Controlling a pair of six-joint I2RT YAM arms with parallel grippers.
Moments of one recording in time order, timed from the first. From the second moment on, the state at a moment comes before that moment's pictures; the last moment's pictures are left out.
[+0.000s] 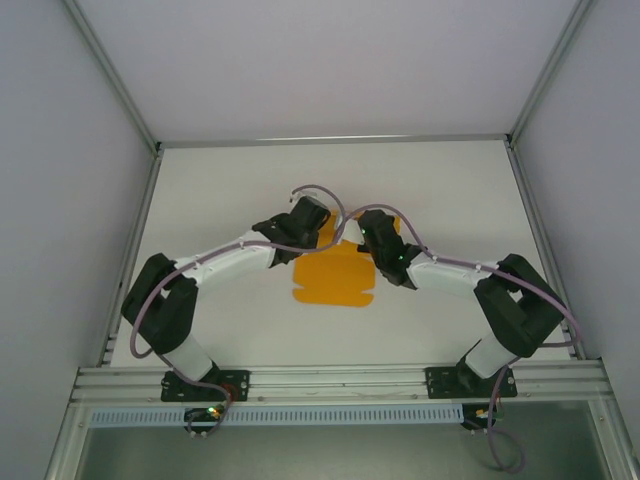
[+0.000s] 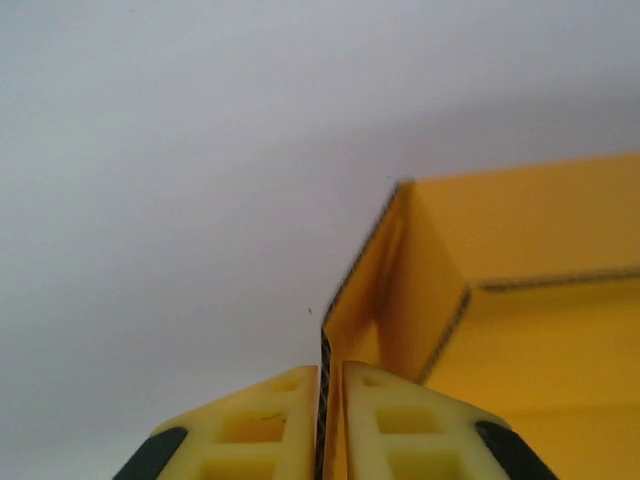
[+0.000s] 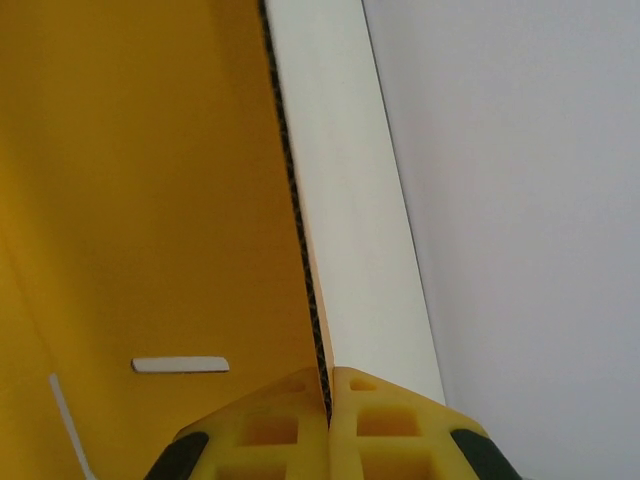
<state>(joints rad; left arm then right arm) -0.81 1.64 1.12 -0.39 -0.48 -0.42 0.66 1.58 0.79 0.27 0.51 -0.97</state>
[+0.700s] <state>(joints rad) -0.19 1.28 0.79 -0.25 -0.11 -0.52 0.63 1.55 0.65 0.45 0.44 -1.00</state>
